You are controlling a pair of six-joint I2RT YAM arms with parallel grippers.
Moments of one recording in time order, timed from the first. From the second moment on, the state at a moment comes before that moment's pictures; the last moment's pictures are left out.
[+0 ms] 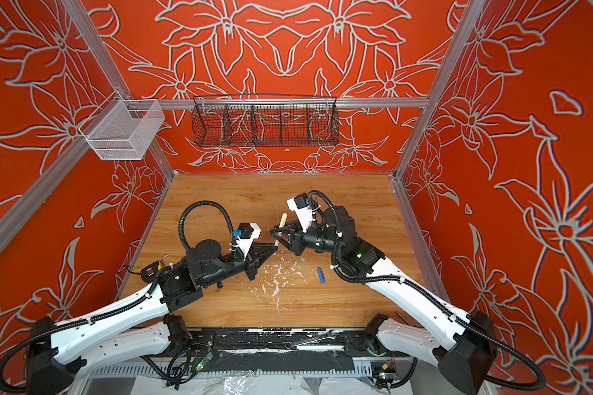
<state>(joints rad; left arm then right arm) -0.87 0.92 0.69 0.07 0.10 -0.17 0.71 1.08 0.92 -0.02 -0.52 0.42</state>
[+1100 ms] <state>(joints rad) -0.74 1.05 0.81 -0.20 0.33 -0.25 0.70 1.17 1.01 -0.13 -0.45 0.45</state>
